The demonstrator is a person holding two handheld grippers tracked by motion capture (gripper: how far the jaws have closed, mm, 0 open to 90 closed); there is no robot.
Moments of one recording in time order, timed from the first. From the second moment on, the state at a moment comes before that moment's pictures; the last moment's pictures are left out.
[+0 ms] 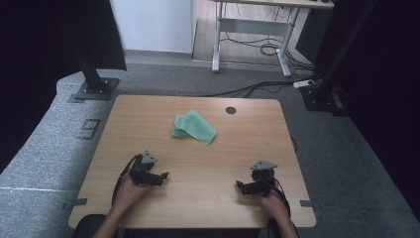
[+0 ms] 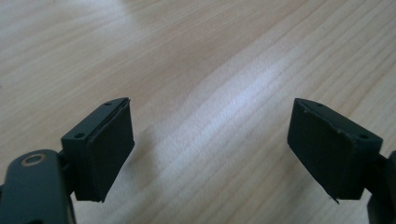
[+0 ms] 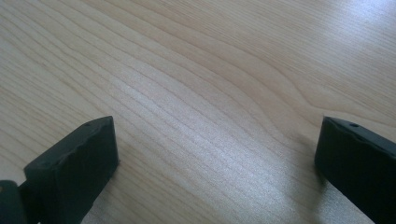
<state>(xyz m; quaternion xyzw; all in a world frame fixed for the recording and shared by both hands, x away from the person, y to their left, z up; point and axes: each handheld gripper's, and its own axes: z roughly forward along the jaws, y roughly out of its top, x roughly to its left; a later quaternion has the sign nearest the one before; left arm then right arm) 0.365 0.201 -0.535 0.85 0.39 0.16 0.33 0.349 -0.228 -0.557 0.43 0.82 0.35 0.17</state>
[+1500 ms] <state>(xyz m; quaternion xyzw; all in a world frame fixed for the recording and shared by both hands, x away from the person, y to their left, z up) 0.465 0.174 -0.511 0.83 0.39 0.18 0.35 0.348 -0.229 -0.557 0.43 0.82 0.35 0.17</state>
